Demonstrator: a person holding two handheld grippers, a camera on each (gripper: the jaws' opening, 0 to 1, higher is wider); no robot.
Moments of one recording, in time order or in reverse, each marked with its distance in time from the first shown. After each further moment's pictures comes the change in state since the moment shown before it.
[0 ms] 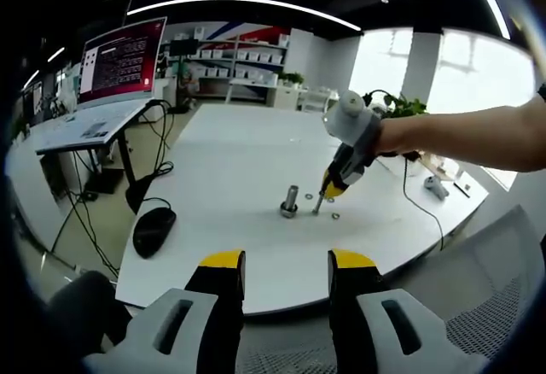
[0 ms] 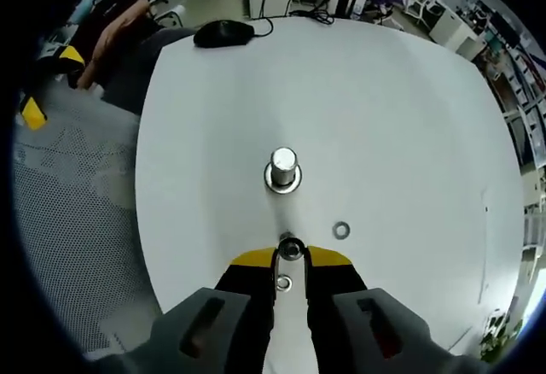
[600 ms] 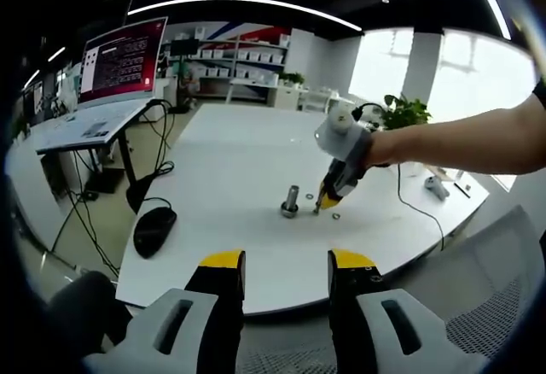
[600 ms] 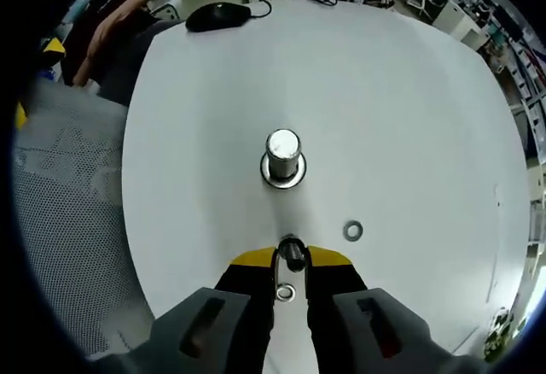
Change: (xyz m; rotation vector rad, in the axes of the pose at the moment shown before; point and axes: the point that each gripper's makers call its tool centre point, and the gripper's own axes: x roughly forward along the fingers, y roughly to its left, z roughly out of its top) left arm 0.001 0.001 0.000 -0.001 0.001 0.002; right arm 0.029 0.003 -0.007 0.019 0.039 0.013
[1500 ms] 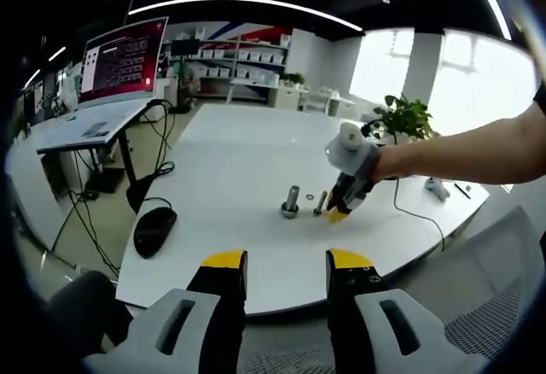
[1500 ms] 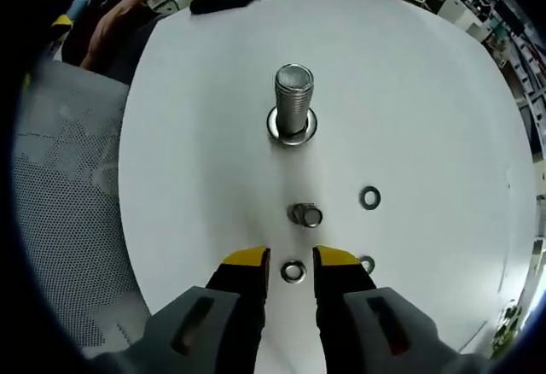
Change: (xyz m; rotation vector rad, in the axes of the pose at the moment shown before) left arm 0.000 0.002 0.000 -0.005 -0.003 0.004; right arm 0.006 0.008 -0.038 0.004 0.019 0.022
